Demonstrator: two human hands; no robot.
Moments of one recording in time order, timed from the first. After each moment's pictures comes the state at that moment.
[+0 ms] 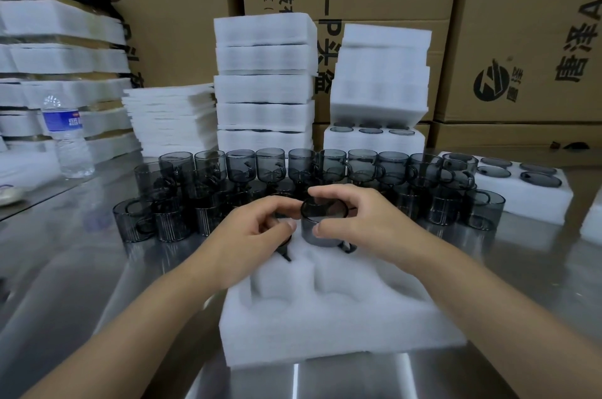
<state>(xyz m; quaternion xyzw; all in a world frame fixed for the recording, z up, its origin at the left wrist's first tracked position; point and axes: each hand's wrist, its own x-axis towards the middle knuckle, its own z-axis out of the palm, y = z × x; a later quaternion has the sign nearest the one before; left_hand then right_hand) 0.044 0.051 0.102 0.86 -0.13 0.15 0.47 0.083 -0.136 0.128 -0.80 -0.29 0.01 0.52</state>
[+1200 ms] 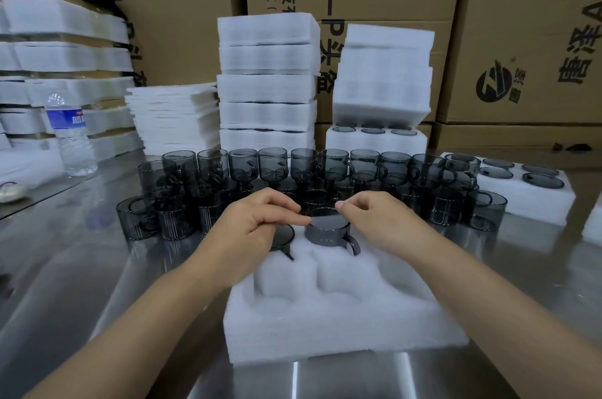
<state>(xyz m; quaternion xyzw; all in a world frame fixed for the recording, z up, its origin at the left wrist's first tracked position) 0.044 0.054 0.101 0.85 -0.17 0.22 0.45 0.100 -0.143 0.123 -0.93 -0.13 -0.03 0.33</state>
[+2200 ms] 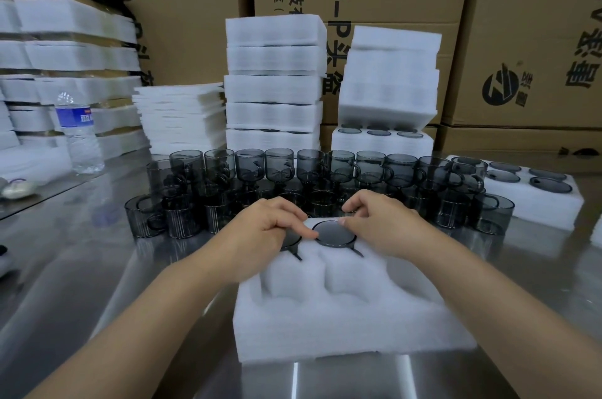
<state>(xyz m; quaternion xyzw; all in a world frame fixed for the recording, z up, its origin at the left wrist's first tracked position) 0.049 0.056 0.102 0.90 -0.13 0.14 0.40 0.107 -0.138 0.121 -0.95 -0.15 -0.01 0.26</state>
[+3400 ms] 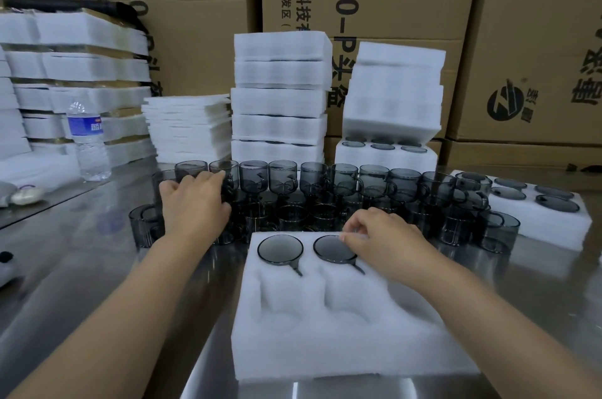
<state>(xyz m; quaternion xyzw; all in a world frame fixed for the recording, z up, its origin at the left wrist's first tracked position) 0.094 0.125 0.110 0.92 0.18 0.34 -0.01 0.108 -0.139 0.115 -0.96 -0.20 -0.07 0.20</state>
